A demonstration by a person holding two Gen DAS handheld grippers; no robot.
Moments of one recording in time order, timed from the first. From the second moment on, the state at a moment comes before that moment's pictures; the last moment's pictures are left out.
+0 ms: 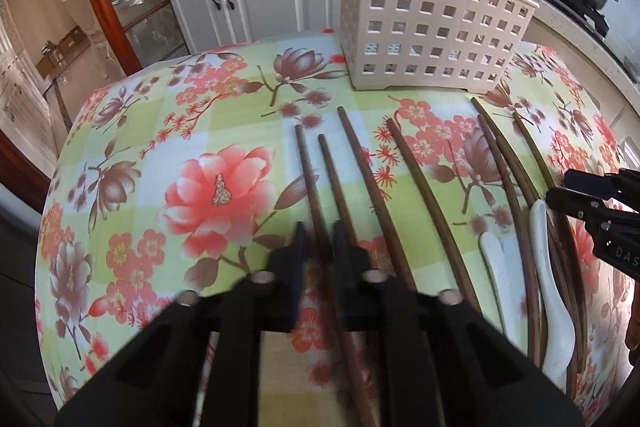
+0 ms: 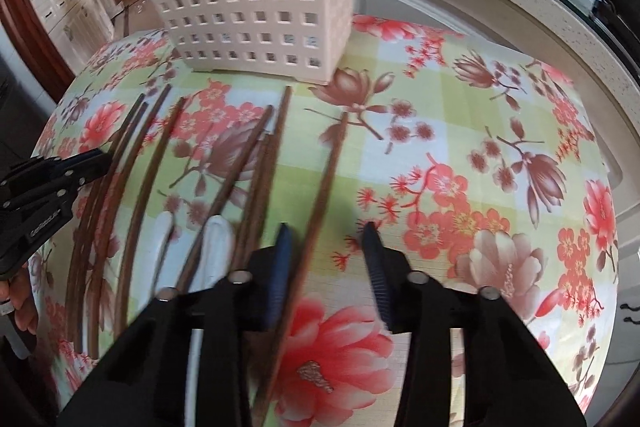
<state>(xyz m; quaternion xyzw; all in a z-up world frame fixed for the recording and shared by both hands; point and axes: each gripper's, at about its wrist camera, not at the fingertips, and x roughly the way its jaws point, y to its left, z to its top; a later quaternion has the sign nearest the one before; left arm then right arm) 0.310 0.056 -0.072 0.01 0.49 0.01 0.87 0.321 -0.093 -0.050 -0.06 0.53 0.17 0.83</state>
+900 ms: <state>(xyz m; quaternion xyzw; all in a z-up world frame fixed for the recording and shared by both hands) 0.234 0.094 0.022 -0.04 0.38 -0.03 0.92 0.274 -0.123 0.042 -0.03 0.46 0.20 0.87</state>
